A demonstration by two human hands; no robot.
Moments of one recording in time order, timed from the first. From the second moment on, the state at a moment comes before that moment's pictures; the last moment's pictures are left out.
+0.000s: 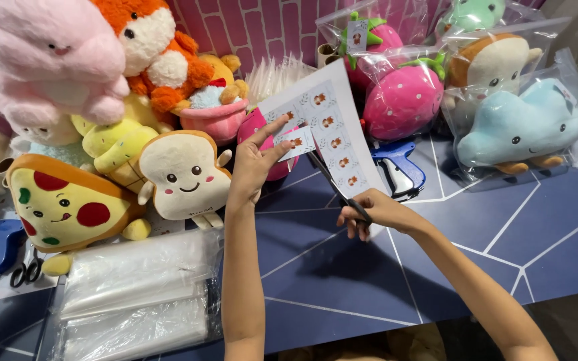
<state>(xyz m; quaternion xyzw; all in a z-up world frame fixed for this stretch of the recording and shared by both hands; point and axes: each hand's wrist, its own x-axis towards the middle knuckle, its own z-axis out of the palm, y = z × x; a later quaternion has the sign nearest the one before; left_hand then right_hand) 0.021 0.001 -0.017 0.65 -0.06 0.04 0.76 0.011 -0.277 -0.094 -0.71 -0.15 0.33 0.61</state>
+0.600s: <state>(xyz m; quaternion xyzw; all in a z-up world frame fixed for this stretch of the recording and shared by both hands) 0.020 0.002 -0.020 0.69 -0.05 0.05 0.72 -0.052 -0.425 -0.095 -0.99 0.12 0.01 0.07</state>
